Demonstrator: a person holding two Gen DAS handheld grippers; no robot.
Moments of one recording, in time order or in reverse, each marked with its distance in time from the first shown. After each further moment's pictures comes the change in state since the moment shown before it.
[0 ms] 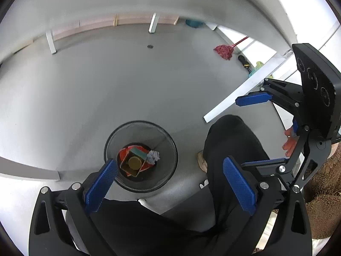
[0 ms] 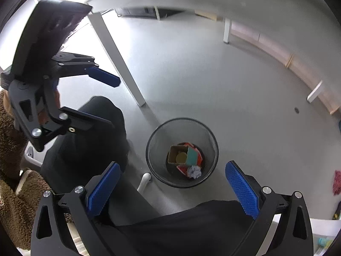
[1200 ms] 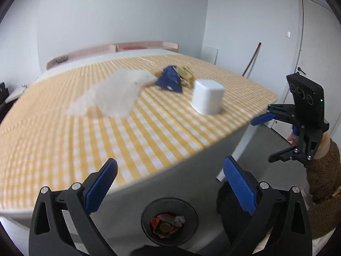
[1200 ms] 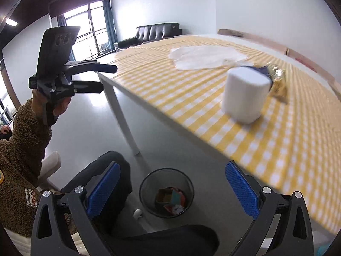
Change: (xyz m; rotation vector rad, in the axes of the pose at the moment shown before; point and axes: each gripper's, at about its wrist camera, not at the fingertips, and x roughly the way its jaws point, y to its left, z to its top) left arm -0.169 -0.037 0.064 0.231 -0.468 0.133; right arm -0.179 -0.038 0.011 -0.009 -0.339 -0.059
